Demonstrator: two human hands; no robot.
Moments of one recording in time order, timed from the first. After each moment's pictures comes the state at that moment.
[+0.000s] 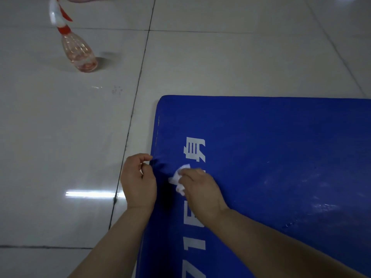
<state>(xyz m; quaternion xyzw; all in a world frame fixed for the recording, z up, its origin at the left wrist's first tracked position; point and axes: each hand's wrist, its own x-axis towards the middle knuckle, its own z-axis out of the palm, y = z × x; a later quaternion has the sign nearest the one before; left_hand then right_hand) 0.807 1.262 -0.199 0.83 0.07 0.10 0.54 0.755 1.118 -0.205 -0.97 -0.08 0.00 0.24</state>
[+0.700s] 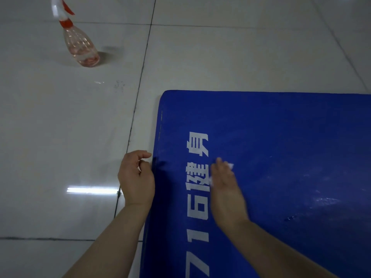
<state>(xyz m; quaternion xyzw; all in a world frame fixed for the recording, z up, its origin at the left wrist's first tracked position) 0.803 1.275 -0.195 0.83 0.08 0.09 0.55 0.713 1.106 -0.212 -1.00 0.01 0.00 0.01</state>
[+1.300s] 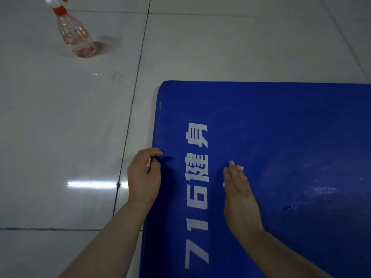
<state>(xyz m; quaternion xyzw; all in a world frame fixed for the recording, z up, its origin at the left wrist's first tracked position) 0.788 1.276 -0.204 0.84 0.01 0.00 0.54 0.671 1.086 -0.216 -0.99 0.12 0.01 0.07</state>
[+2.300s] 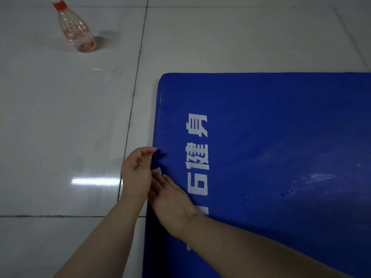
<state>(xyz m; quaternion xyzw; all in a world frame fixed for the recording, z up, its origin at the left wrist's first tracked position) 0.774 1.291 -0.194 0.77 0.10 -0.04 0.62 0.702 1.204 -0.193 -0.96 -0.21 0.09 0.13</state>
